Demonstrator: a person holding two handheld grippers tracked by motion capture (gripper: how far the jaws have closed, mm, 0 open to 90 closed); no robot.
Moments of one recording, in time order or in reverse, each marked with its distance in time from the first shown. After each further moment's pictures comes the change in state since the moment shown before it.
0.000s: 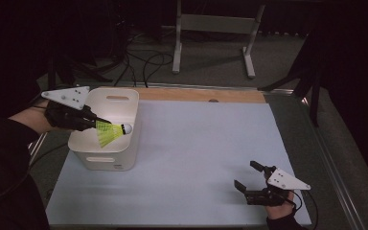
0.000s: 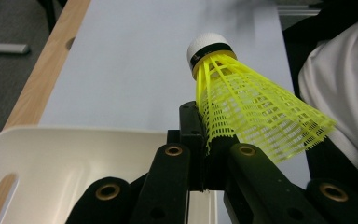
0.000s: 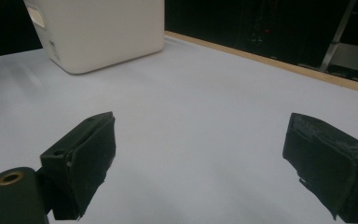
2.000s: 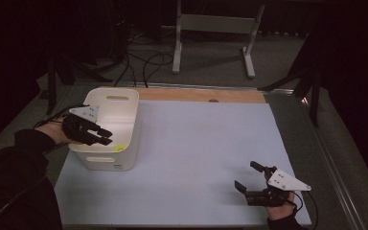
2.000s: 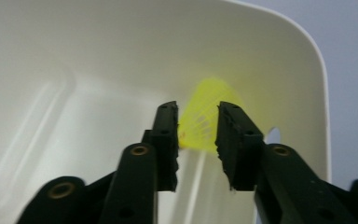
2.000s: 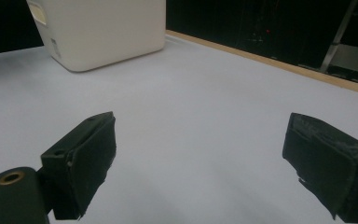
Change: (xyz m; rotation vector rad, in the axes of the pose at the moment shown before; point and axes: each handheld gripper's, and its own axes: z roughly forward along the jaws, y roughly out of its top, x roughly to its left) left arm 0.026 -0.081 0.068 0.145 0.002 -0.195; right arm 0.001 0.000 -0.002 0.005 0.002 -0.014
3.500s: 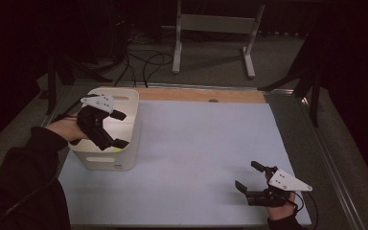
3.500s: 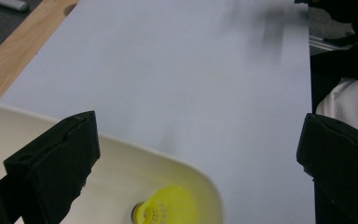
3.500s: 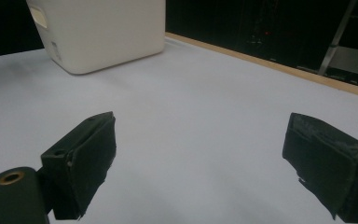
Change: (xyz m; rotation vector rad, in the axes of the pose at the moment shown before) left arm -0.038 0.079 -0.006 -0.140 -0.014 -0.010; right arm 0.000 0.002 -0.002 -0.008 -0.003 0.000
